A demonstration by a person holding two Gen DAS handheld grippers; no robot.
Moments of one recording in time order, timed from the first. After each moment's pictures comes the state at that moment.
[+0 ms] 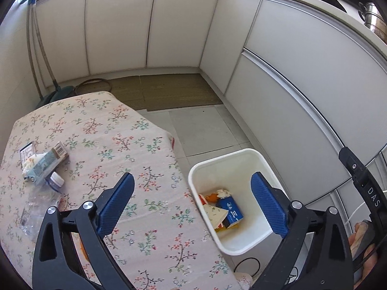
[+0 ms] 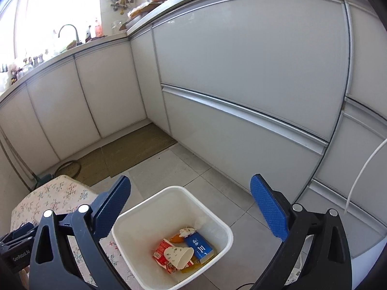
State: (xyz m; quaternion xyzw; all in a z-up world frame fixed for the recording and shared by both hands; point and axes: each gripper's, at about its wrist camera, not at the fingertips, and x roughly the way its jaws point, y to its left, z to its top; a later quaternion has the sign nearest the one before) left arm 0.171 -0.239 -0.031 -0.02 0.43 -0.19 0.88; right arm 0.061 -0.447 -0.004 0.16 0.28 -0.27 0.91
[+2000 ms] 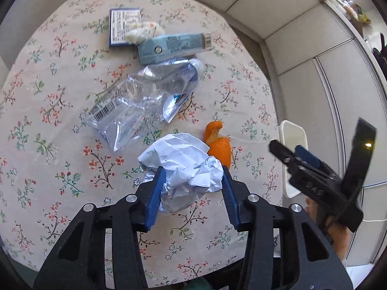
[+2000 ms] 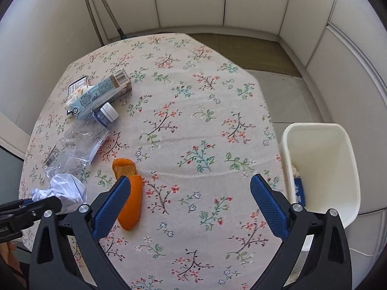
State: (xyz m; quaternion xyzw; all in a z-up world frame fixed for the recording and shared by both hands) left arm 0.146 0.027 -0.114 -0.20 0.58 -0.13 0.78; right arm 0.173 -0.182 -0.113 0.04 0.54 0.04 0.84
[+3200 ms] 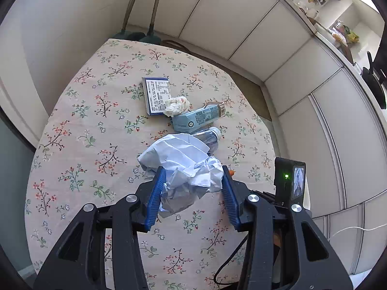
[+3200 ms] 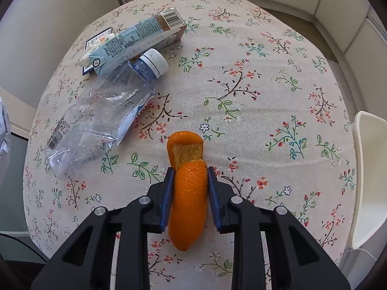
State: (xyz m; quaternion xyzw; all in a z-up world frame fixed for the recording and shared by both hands) left arm 0.138 0.095 -0.056 -0.20 0.49 -0.09 0.85; right arm 0.190 -0.099 -0.172 0.03 0.60 0.10 0.79
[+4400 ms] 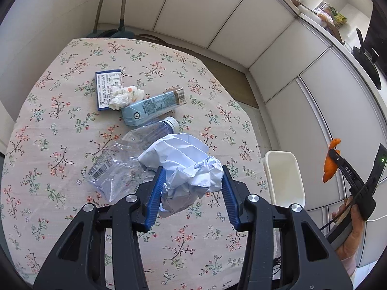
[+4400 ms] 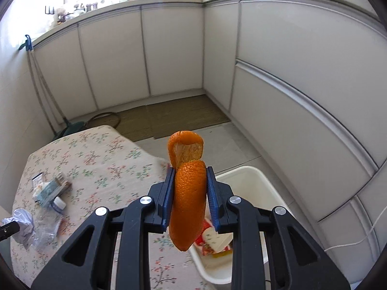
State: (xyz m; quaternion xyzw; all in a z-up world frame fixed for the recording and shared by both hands) left arm 0.158 0.009 -0.066 -0.18 0.49 -0.14 0.84; right arm 0.141 -0.330 -0.021 0.08 0.35 -0.15 0.92
